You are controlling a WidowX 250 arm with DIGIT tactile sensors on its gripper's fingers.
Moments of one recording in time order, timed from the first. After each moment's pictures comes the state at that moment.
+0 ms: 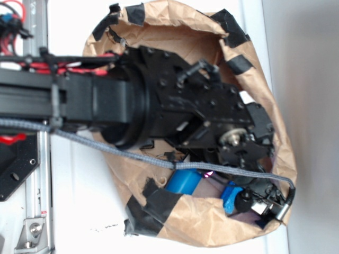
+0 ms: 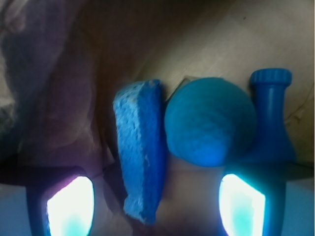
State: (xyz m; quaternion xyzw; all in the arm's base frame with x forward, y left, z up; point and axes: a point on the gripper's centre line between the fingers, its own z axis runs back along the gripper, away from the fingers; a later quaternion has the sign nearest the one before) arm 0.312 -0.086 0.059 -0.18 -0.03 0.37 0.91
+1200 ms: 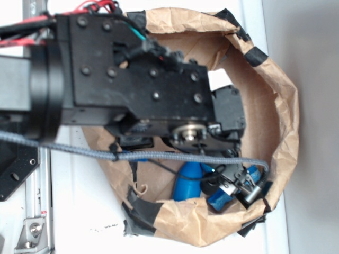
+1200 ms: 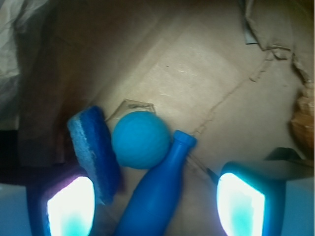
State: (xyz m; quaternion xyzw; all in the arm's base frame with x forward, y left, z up) arm 0.286 -0.053 0.092 -0.12 -0.06 0.35 0.93
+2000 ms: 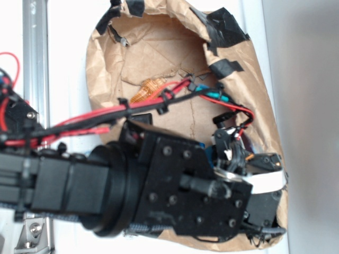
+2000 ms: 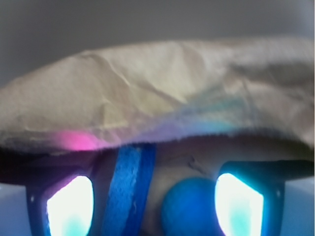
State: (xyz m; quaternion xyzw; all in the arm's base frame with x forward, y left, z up) arm 0.323 -0.093 0.079 -0.02 -0.19 0.07 0.98
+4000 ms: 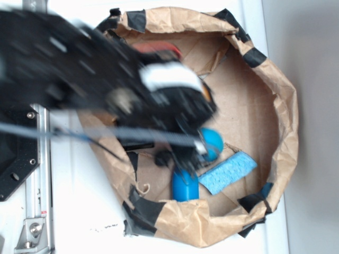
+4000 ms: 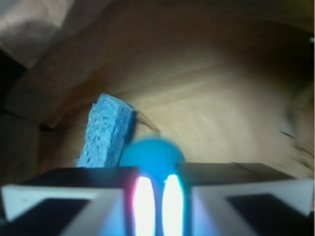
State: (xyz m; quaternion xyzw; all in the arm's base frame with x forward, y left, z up) arm 0.263 0.000 0.104 -0.11 -0.21 0.13 0.96
